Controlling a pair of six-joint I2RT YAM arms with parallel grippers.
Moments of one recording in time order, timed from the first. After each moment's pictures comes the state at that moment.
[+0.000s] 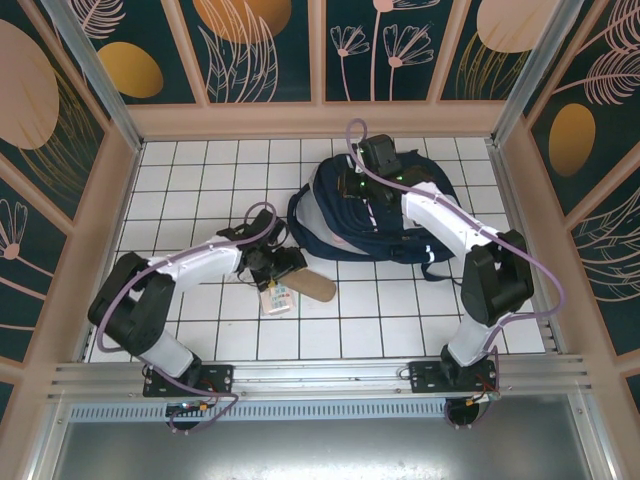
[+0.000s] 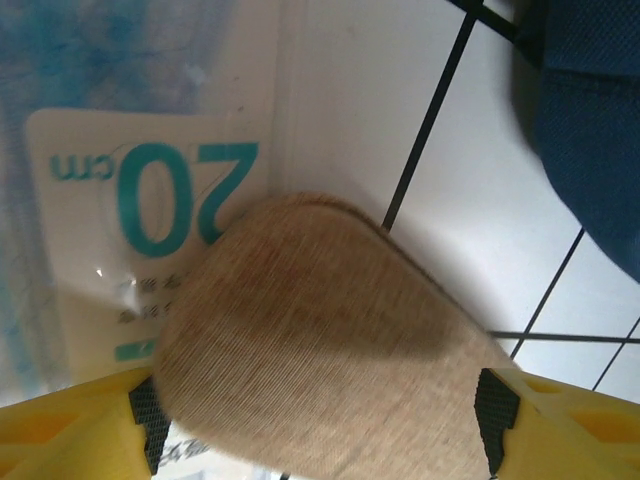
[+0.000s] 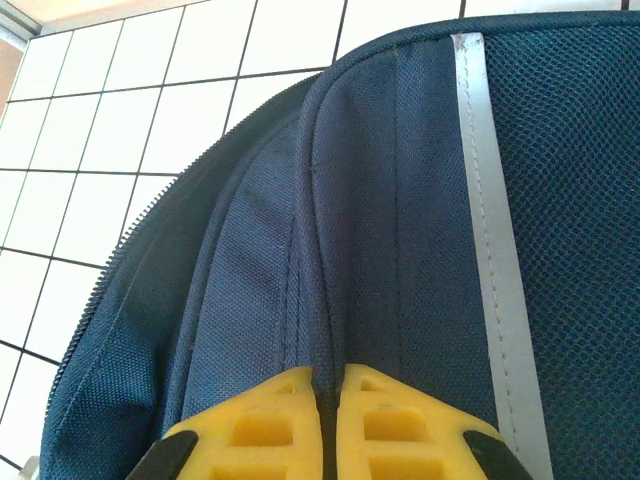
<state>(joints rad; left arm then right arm) -0.61 1.61 0.91 -0.50 0.25 -1.05 0.51 1.72 1.41 -0.43 -0.13 0.45</state>
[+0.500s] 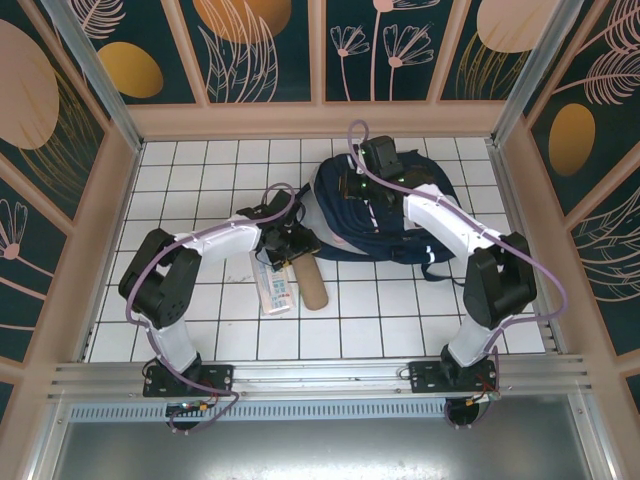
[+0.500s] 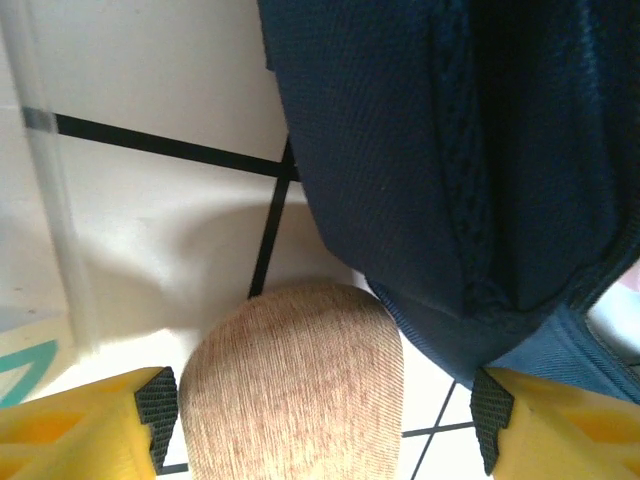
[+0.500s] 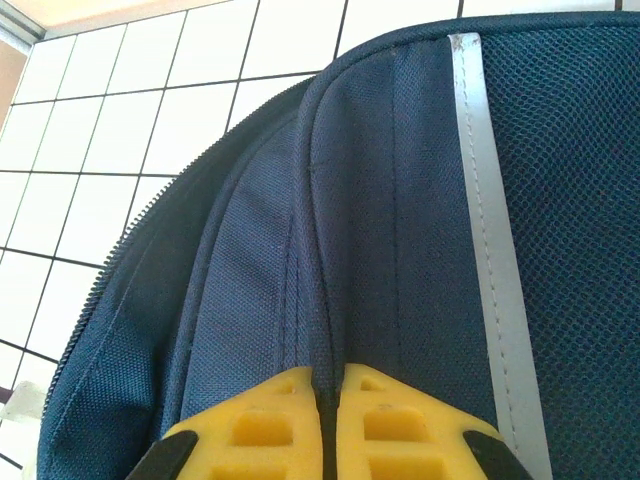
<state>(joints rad) -0.62 1.80 1.14 -0.53 0.22 -0.98 0.51 1.69 1.39 -0.42 -0.12 0.45</state>
